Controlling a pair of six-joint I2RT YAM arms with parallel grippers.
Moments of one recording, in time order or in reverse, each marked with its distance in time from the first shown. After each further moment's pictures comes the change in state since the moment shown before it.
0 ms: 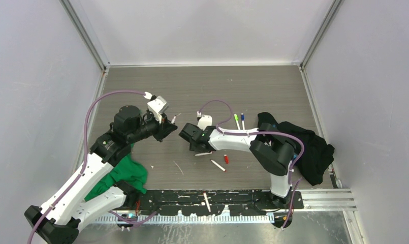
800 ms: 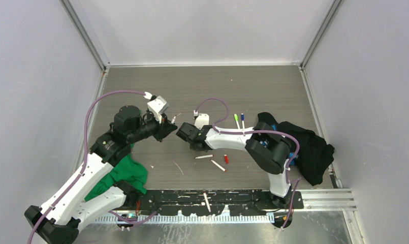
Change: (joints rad) left arm 0.000 0.000 0.000 0.000 0.000 0.000; right arm 0.000 0.051 0.053 -0.006 0.046 -0.036
